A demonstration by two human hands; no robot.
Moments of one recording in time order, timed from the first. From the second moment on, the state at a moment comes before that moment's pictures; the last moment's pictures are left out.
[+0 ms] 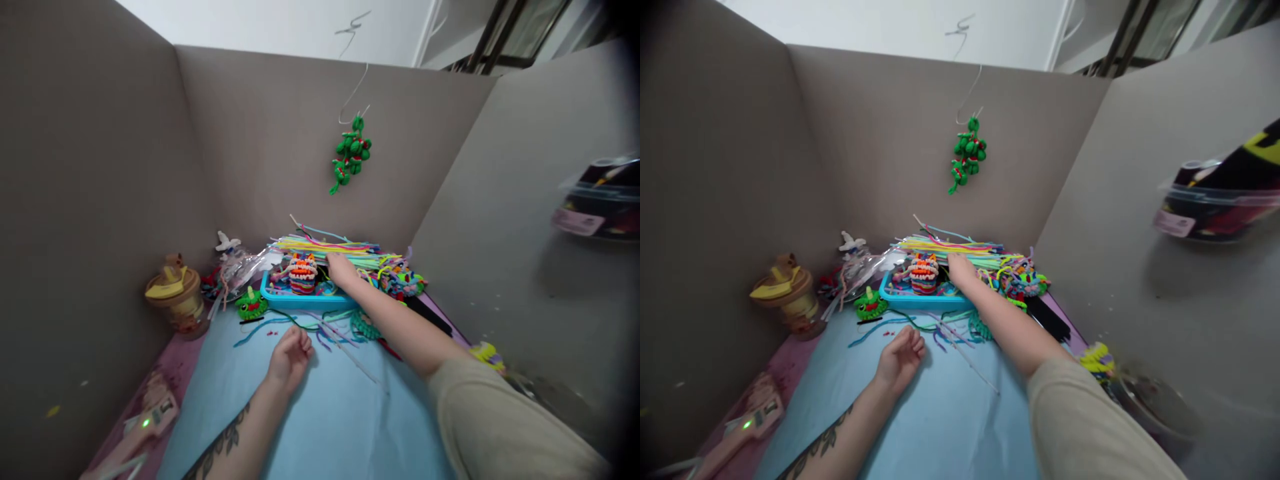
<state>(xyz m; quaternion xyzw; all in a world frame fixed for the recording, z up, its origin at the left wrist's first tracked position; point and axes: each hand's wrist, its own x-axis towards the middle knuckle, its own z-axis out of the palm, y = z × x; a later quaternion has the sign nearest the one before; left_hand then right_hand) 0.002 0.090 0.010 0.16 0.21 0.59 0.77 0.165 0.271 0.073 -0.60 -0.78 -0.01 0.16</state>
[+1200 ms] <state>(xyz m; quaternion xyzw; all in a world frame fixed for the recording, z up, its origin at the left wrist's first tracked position) -0.003 0.095 0.003 0.07 0.17 0.58 0.80 0.201 0.317 0.080 -0.63 -0.77 -0.06 0.10</state>
